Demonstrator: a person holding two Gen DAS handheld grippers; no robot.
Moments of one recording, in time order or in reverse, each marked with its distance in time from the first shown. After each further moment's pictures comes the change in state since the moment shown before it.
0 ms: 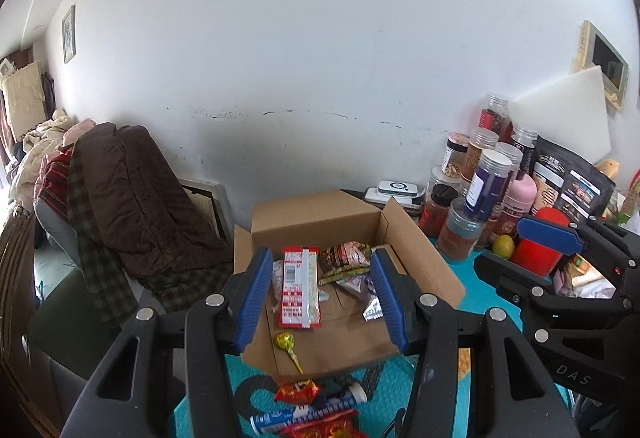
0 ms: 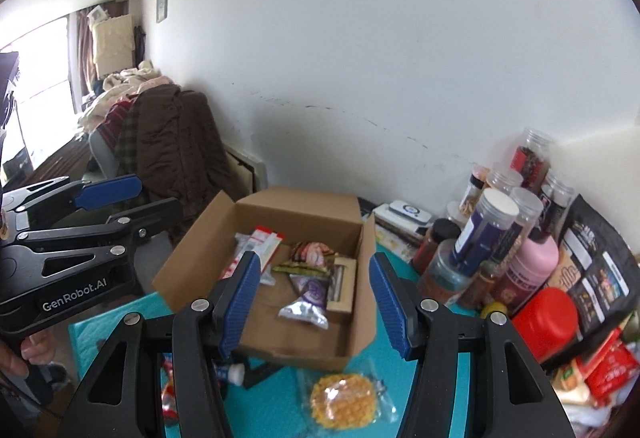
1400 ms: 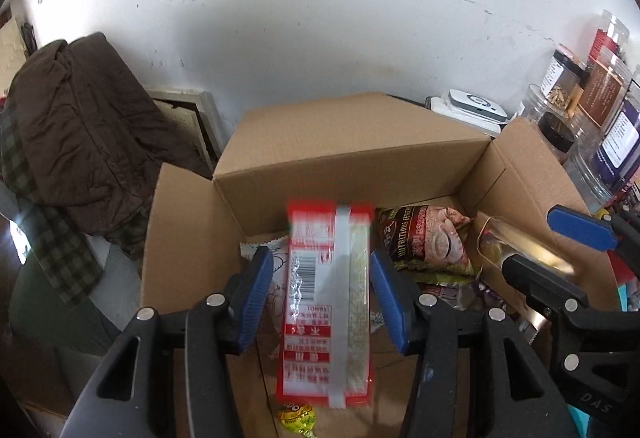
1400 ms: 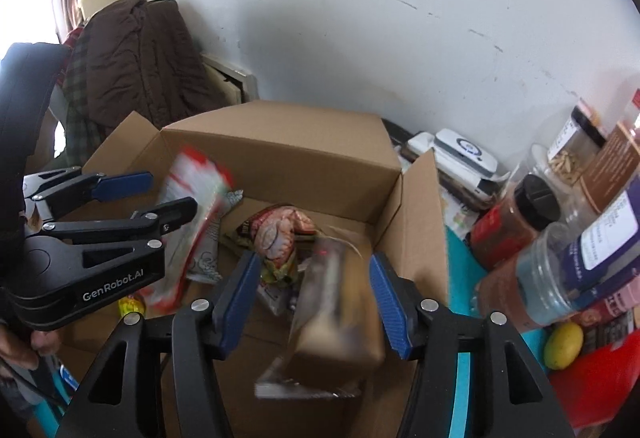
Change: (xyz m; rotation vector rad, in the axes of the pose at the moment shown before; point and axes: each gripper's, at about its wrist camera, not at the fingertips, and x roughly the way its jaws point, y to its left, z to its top) left arm 0.241 0.038 -0.021 -0.030 0.339 0.040; right arm 0.216 -0.023 -0.010 -0.025 0.303 0.045
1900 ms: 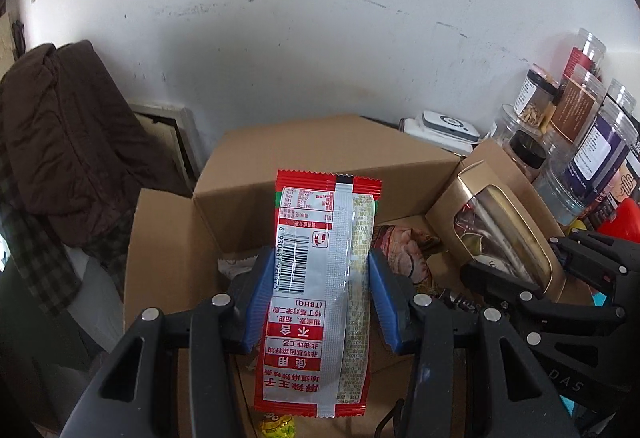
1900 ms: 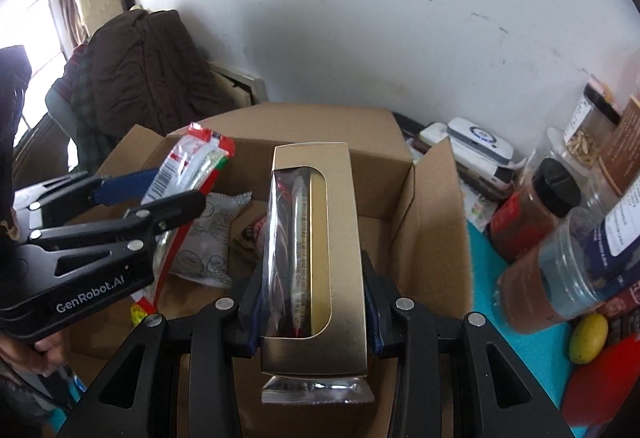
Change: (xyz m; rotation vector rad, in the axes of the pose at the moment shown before) left arm -0.005 0.002 0.004 -0.013 -0.058 -0.098; right arm 0.013 -0.009 -0.004 0.056 0.003 0.082
